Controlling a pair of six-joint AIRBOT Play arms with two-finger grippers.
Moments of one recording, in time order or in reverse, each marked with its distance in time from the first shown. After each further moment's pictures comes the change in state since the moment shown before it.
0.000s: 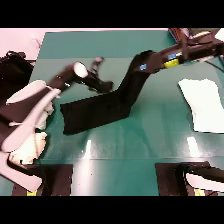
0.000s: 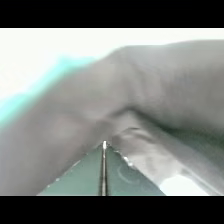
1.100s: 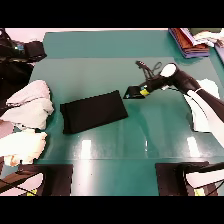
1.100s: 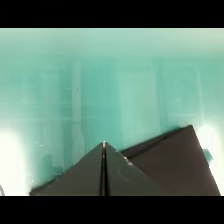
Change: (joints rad) left arm 0.351 0.469 -0.006 0.163 -0.132 0.008; right arm -0.015 -0.260 -0.327 -0.121 -0.257 0.042
